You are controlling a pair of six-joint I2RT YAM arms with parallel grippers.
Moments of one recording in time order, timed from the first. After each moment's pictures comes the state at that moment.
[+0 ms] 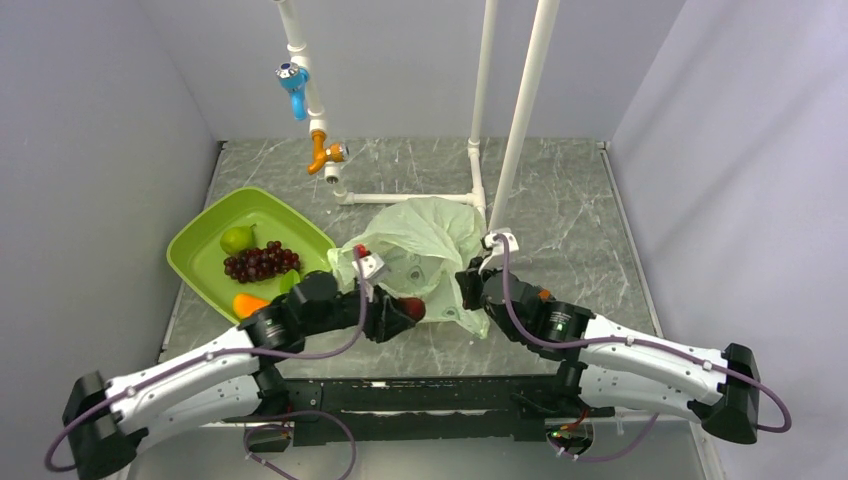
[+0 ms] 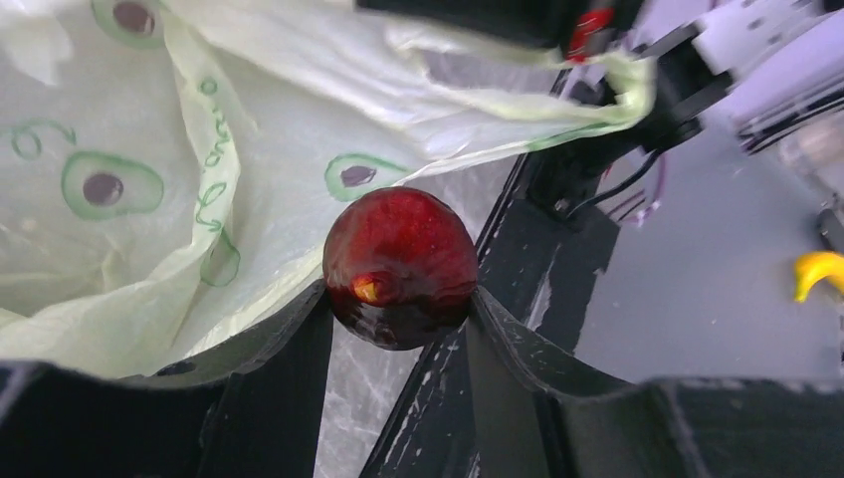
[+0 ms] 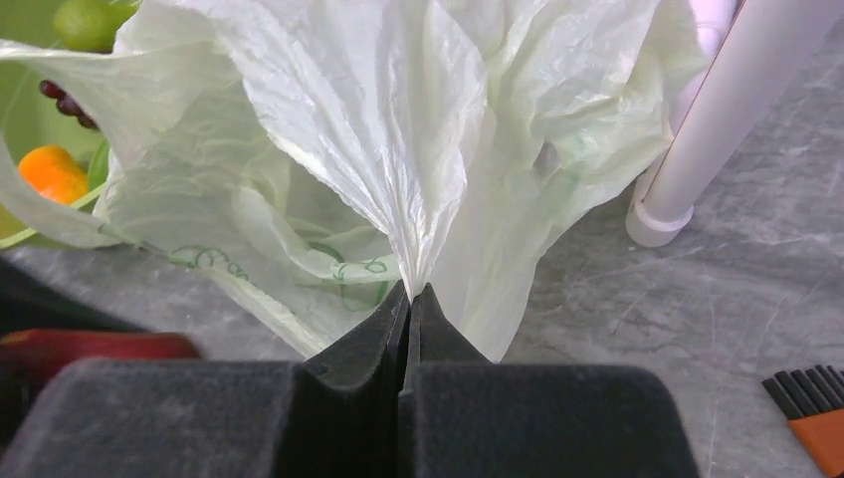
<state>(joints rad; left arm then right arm) -0.95 0.83 0.51 0.00 0.25 -0.36 1.12 0.85 0.63 -0.19 0.60 0.52</state>
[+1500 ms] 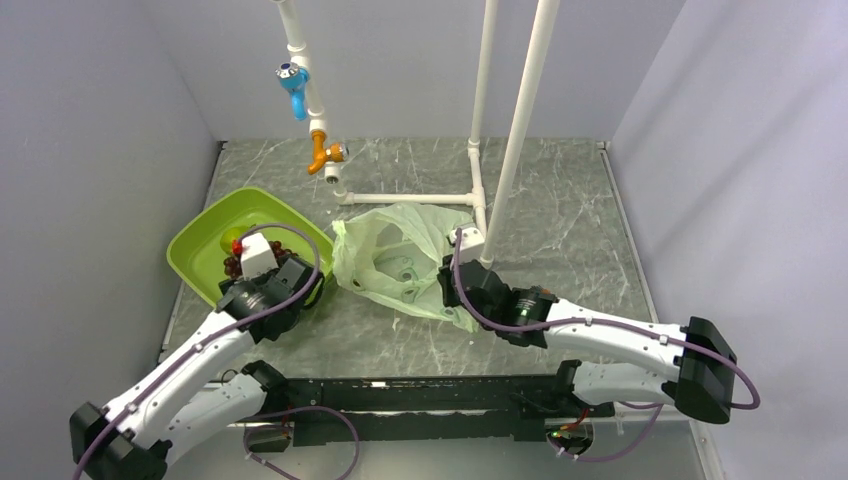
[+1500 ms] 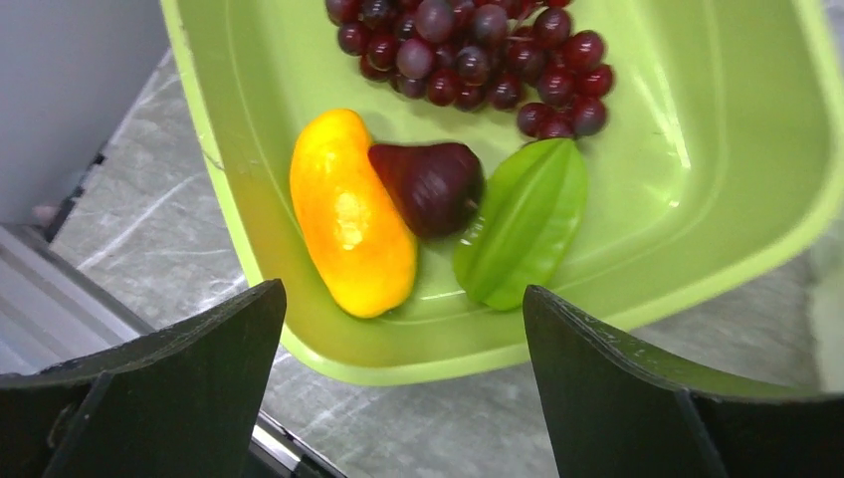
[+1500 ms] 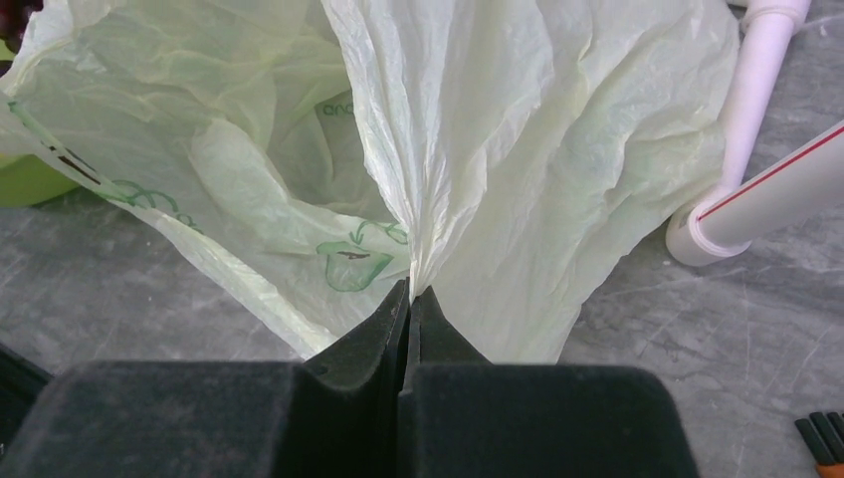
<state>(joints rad) -0.61 0.85 0.70 -1.06 -0.90 -0.98 1.09 1.10 0.70 -0.12 0.52 0.47</state>
